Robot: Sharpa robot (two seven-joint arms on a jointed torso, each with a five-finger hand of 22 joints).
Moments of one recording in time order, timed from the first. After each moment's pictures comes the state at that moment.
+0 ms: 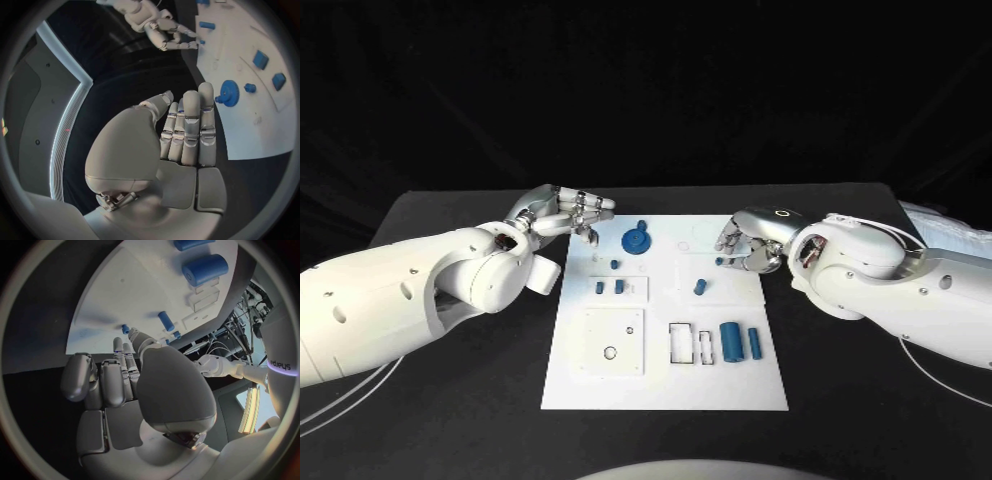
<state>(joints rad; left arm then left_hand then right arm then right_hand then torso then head) 1.21 -0.87 -0.02 1.54 -0.20 -0.30 0.24 1.40 -0.15 0.45 0.06 0.12 1.04 0.19 0.10 0.07 1.15 0.11 0.14 0.08 1.23 0.02 0.94 0.53 0.17 1.22 0.12 0.49 0.98 1.15 -0.91 0.03 1.62 -1.68 -0.18 -0.23 1.45 -0.15 0.34 0.14 0.11 1.10 0.12 0.07 0.07 1.09 0.07 0.12 0.25 1.47 -0.01 1.32 1.21 0.08 1.36 0.10 1.30 1.08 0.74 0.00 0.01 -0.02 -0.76</state>
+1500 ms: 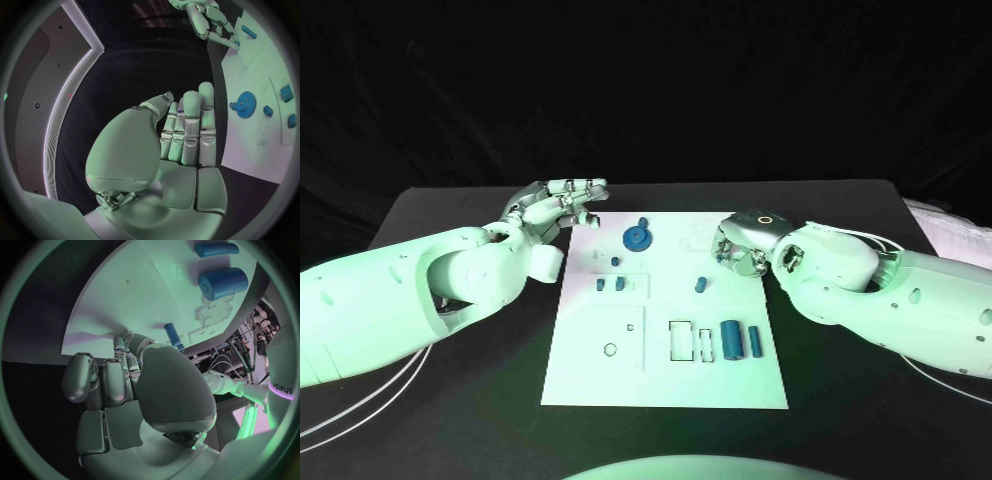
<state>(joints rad) 1.20 -0.89 -0.03 1.57 0.10 -0.30 0.34 1.40 -0.14 0.42 0.04 0.12 1.03 0.19 0.12 0.07 1.13 0.11 0.17 0.08 1.22 0.02 0.95 0.52 0.17 1.21 0.12 0.47 0.96 1.13 -0.85 0.02 1.61 -1.83 -0.17 -0.29 1.46 -0.10 0.48 0.05 0.06 1.20 0.11 0.10 0.10 1.24 0.05 0.12 0.13 1.46 -0.02 1.29 1.17 0.08 1.38 0.08 1.29 1.09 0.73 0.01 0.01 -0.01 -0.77</state>
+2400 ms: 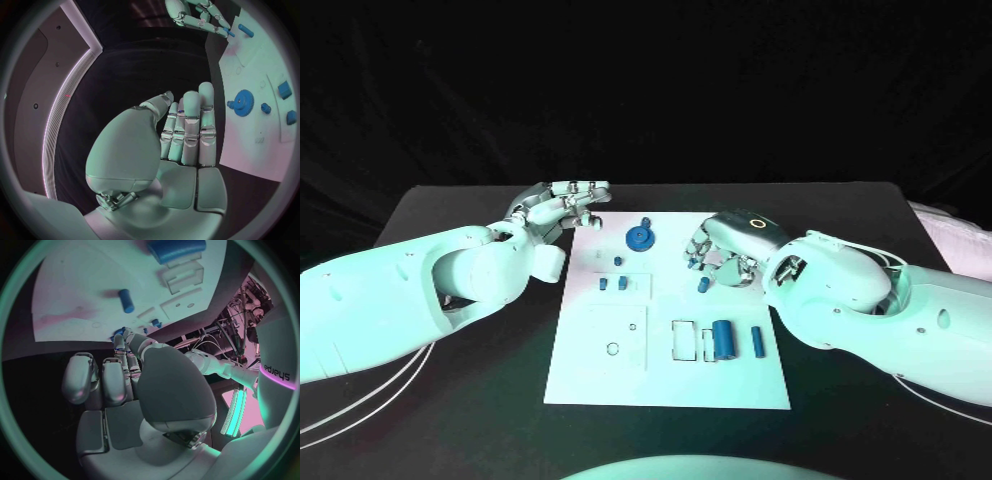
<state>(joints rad) 1.20 -0.89 -0.03 1.56 0.09 -0.30 0.32 1.40 -0.14 0.41 0.04 0.12 1.02 0.19 0.12 0.07 1.12 0.11 0.18 0.08 1.21 0.02 0.96 0.52 0.17 1.21 0.12 0.47 0.96 1.12 -0.87 0.03 1.81 -1.76 -0.28 -0.32 1.45 -0.10 0.48 0.05 0.05 1.20 0.11 0.09 0.11 1.24 0.05 0.11 0.12 1.46 -0.02 1.29 1.17 0.08 1.38 0.08 1.30 1.10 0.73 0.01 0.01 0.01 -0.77</state>
